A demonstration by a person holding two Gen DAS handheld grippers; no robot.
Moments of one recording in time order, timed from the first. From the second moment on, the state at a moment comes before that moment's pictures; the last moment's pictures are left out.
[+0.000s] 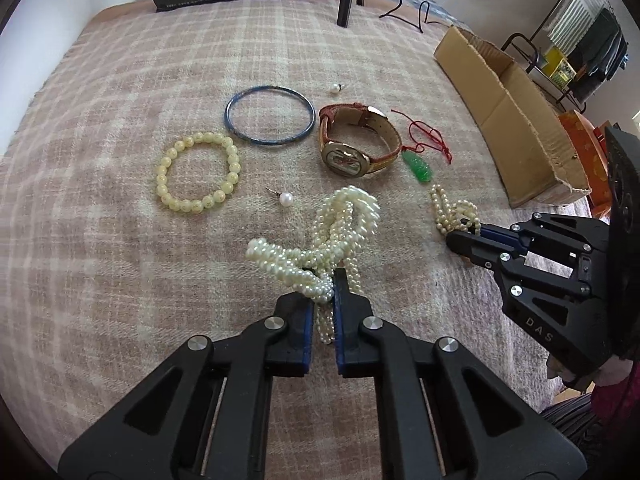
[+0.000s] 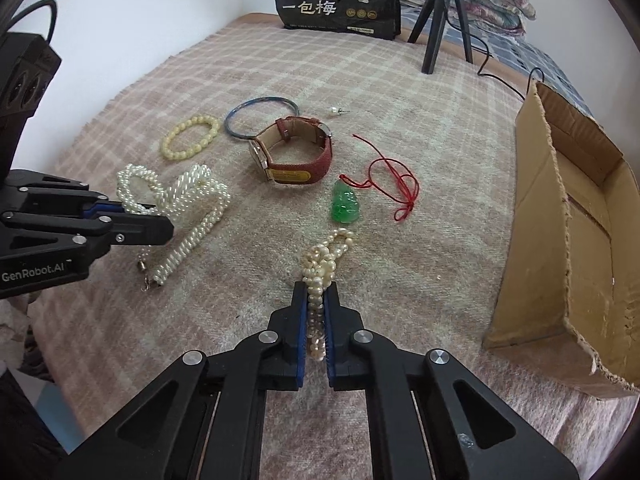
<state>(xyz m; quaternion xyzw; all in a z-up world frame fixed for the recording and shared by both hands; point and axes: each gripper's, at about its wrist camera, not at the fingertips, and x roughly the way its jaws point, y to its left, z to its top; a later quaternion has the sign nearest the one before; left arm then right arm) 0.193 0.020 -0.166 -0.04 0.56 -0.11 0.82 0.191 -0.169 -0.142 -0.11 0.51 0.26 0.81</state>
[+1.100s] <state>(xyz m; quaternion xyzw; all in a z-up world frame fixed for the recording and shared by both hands) 0.156 -0.029 -0.040 -0.02 0.43 -0.20 0.88 0.162 -0.233 -0.021 -0.04 0.41 0.25 0.88</state>
